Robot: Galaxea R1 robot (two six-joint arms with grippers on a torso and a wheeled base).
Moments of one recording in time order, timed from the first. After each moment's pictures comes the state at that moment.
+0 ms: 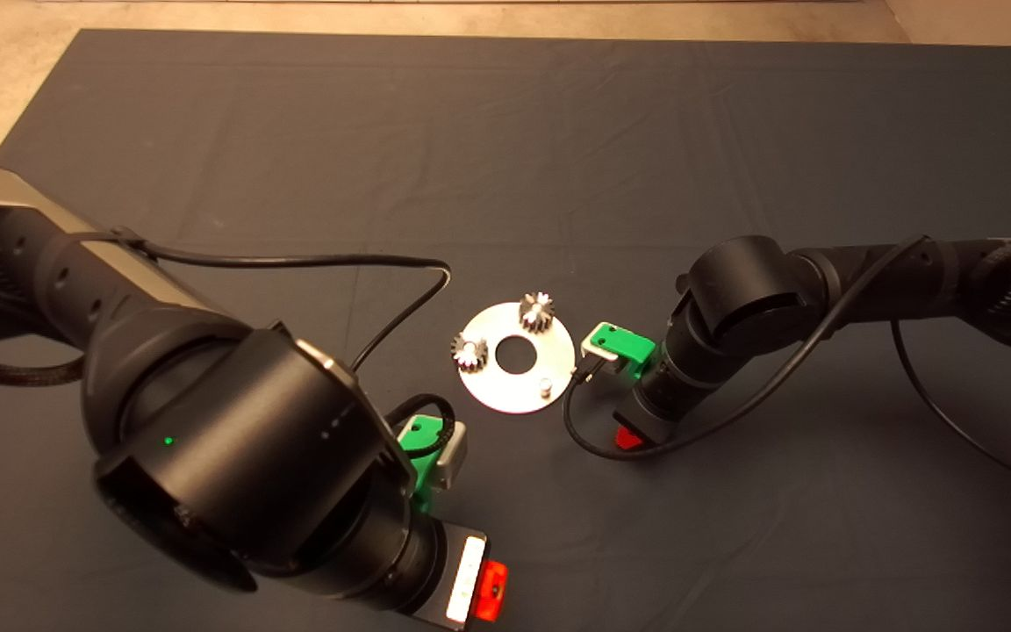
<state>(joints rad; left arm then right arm) -0.38 2.65 -0.44 0.21 1.53 -1.96 0.19 2.61 -0.97 -0.38 -1.54 0.85</state>
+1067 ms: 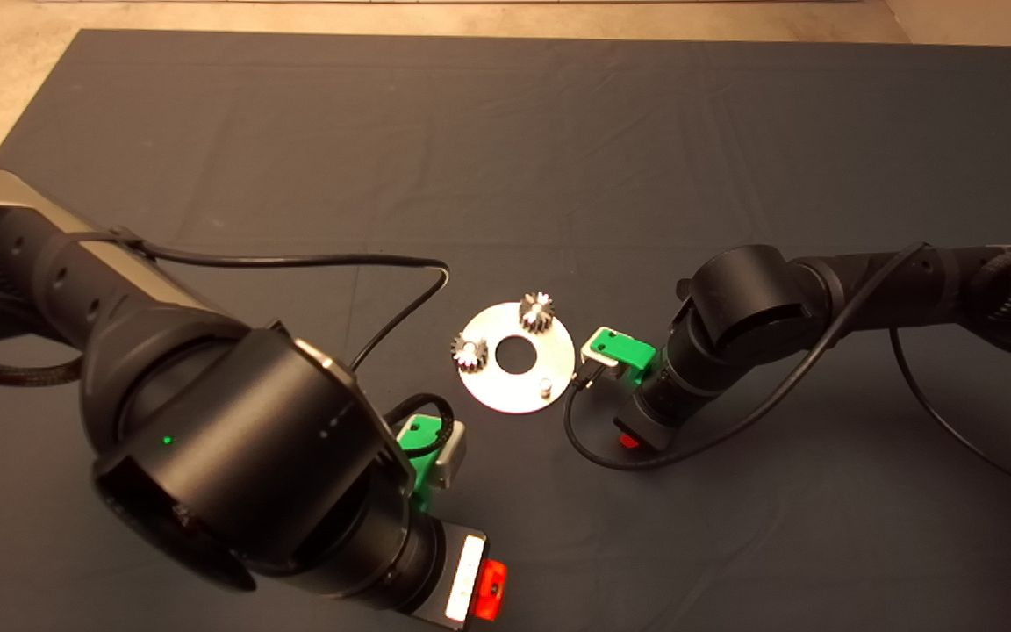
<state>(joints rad) -0.38 2.65 -0.44 0.21 1.53 -1.96 0.18 2.61 -0.95 -0.39 -1.54 0.85</state>
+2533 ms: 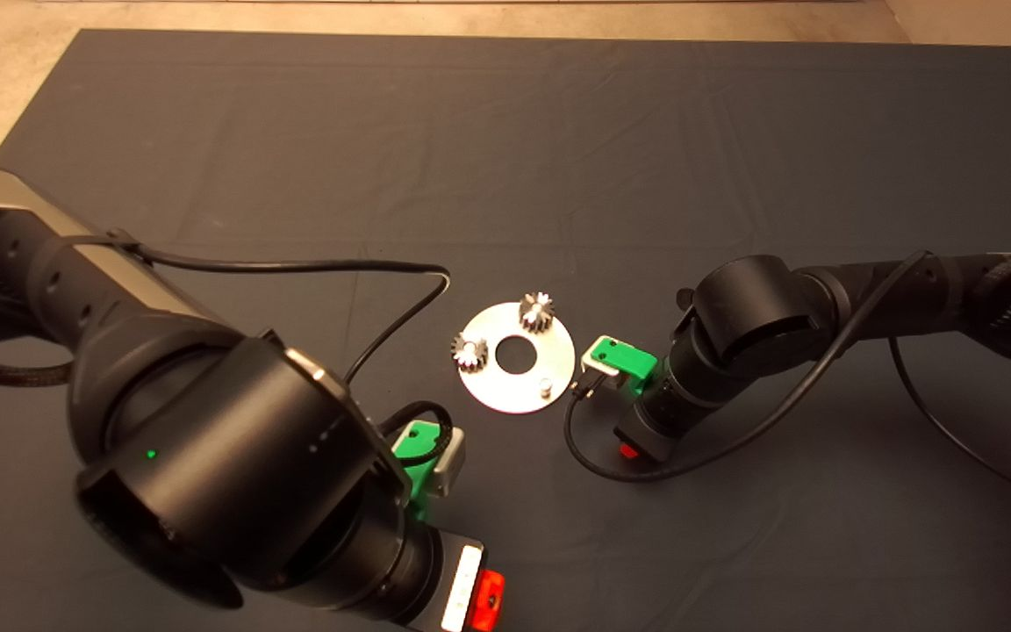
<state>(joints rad) -0.38 2.65 -0.42 0.21 1.53 -1.96 0.17 2.60 -0.92 -0.39 -1.54 0.89</state>
